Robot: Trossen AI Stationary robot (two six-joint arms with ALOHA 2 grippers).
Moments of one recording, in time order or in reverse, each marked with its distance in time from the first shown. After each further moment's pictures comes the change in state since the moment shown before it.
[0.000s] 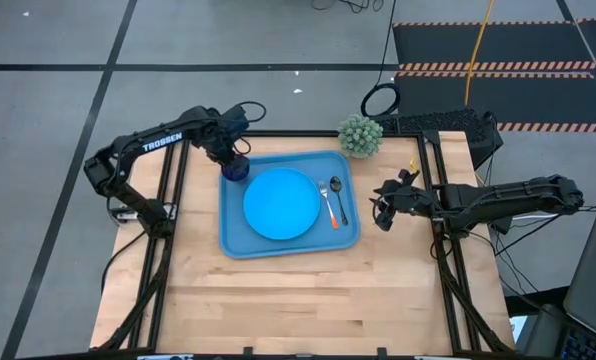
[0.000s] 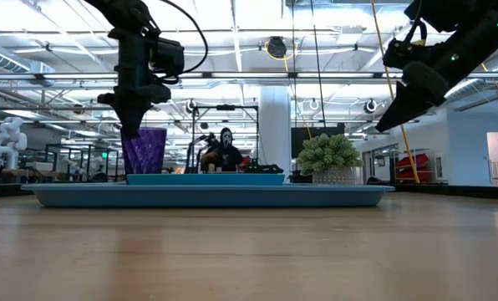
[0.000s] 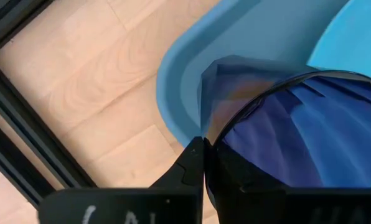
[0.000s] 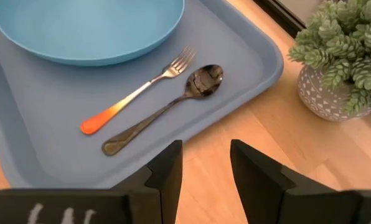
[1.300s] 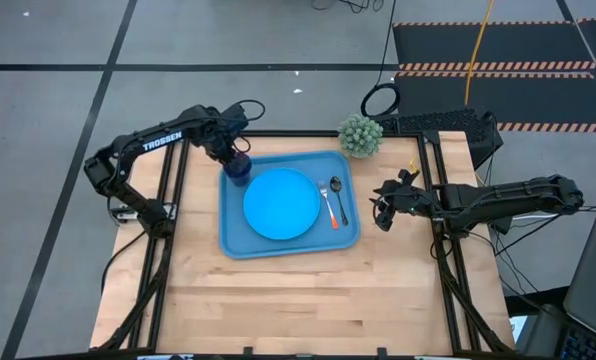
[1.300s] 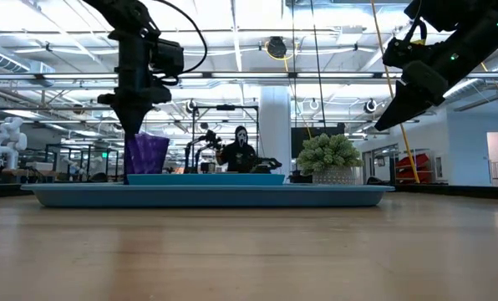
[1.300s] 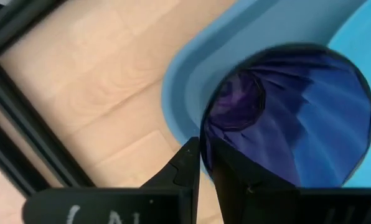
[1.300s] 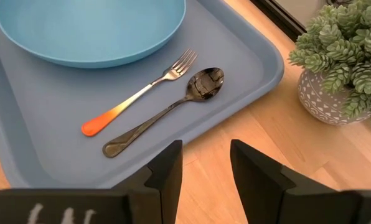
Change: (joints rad) left arm 0.013 0.003 0.000 0.014 -0.005 -0.005; right arm 0.000 0.000 0.000 0.010 0.000 -0.012
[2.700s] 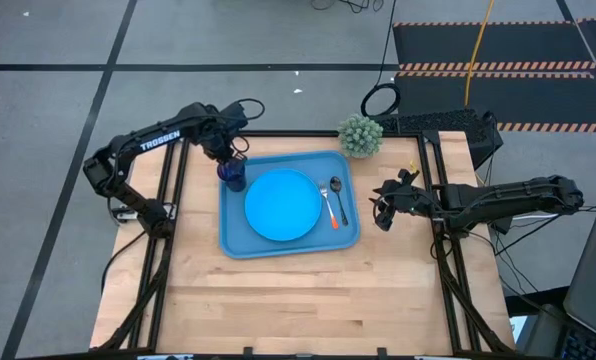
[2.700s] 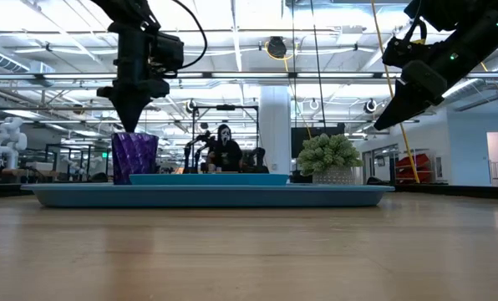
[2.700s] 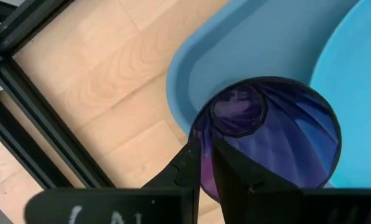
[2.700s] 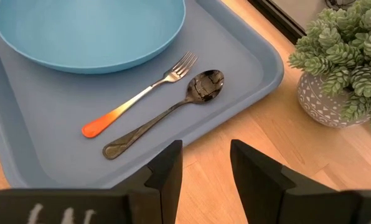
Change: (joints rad) left arm -0.006 -0.007 0.045 -0.075 -0.016 0.008; right arm 0.000 0.000 0.000 0.007 0.001 -0.007
